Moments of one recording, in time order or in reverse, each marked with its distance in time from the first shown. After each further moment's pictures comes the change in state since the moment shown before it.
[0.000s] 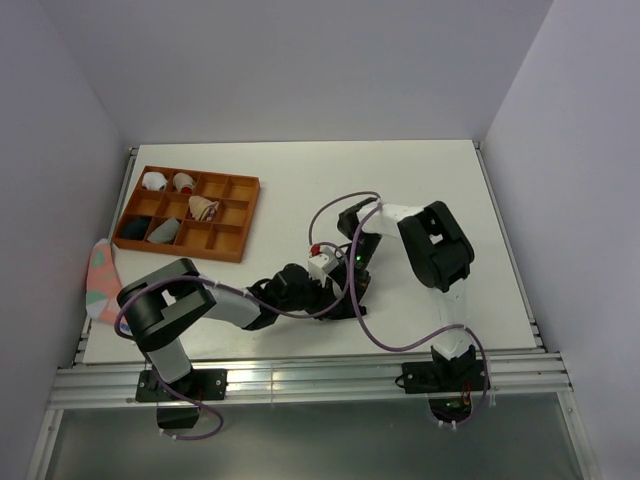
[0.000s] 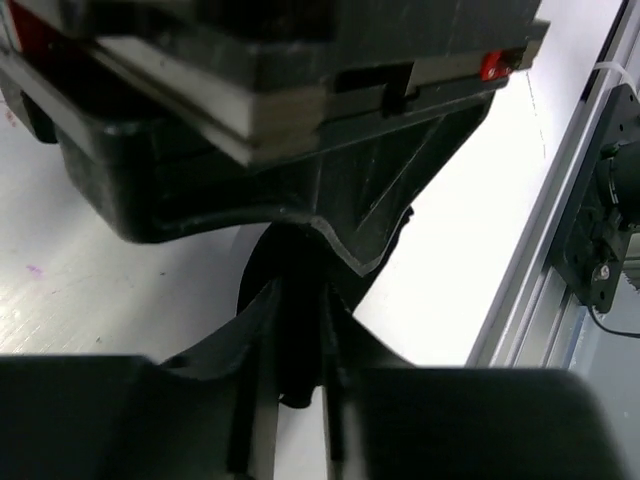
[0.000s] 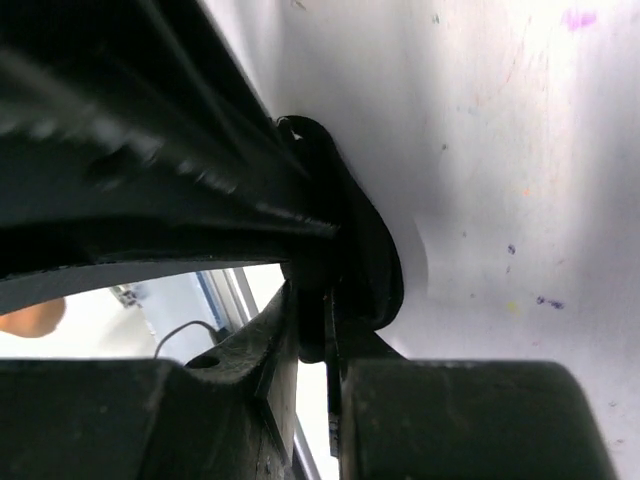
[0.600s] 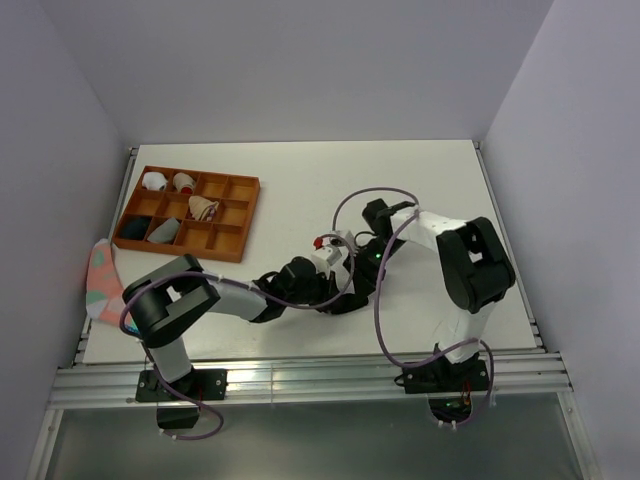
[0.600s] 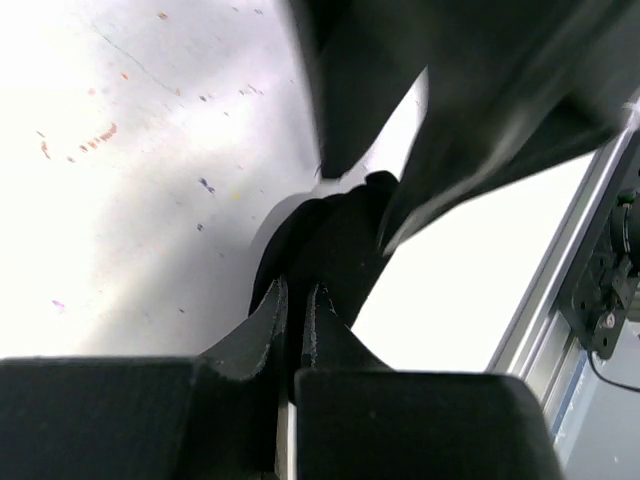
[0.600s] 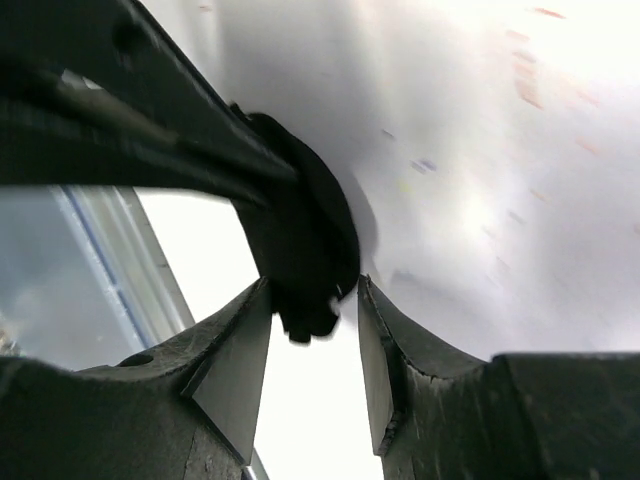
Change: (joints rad) left arm 0.007 0.032 0.099 -0.127 -0.042 -0.040; right arm -0.106 -0.267 -0.233 0.291 0.040 0.121
